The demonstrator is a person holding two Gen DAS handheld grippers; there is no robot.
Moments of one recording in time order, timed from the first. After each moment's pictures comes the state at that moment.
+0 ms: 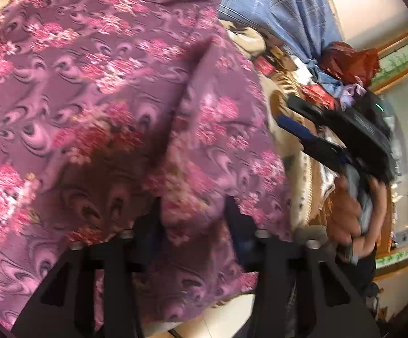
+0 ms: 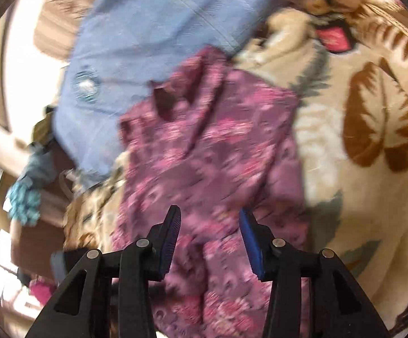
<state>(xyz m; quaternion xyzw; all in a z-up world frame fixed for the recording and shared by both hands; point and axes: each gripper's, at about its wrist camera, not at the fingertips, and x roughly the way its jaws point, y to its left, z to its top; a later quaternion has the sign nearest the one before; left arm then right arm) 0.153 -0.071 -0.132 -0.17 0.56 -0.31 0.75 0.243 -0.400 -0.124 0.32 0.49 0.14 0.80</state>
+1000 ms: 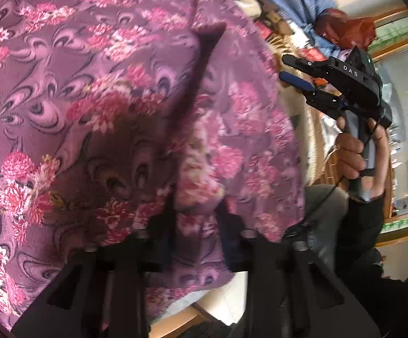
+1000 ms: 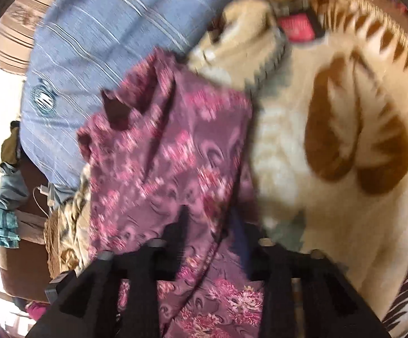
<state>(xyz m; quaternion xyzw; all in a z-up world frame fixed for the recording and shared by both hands) 0.151 -0.053 -0.145 -0.11 0.61 -0.35 0.70 0.261 -0.420 -0.133 0.30 0.51 0.09 0.80</state>
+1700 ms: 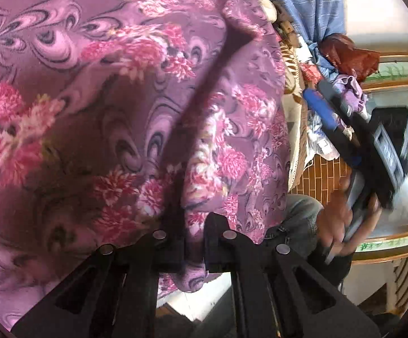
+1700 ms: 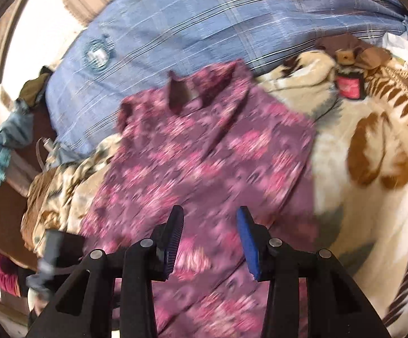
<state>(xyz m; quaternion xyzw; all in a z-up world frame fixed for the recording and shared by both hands) 0.151 -0.042 -0.179 -0.21 0.64 -0.35 0.65 0.198 -0.333 -0.100 0.18 0.45 0.15 0.87</state>
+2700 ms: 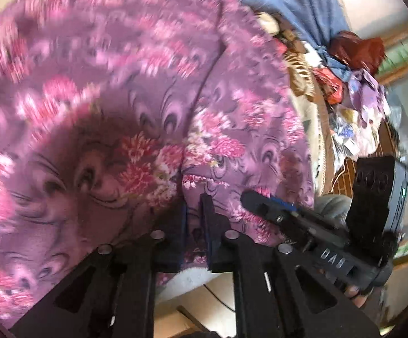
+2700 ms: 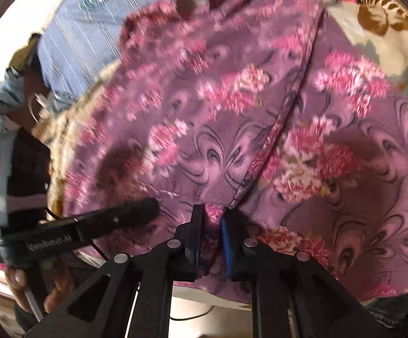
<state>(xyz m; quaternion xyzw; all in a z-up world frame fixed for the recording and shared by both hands) 0.116 -0.040 -0.148 -0.13 0.57 -0.29 0.76 0.109 -0.273 -0.170 0.18 0.53 0.13 0.81</state>
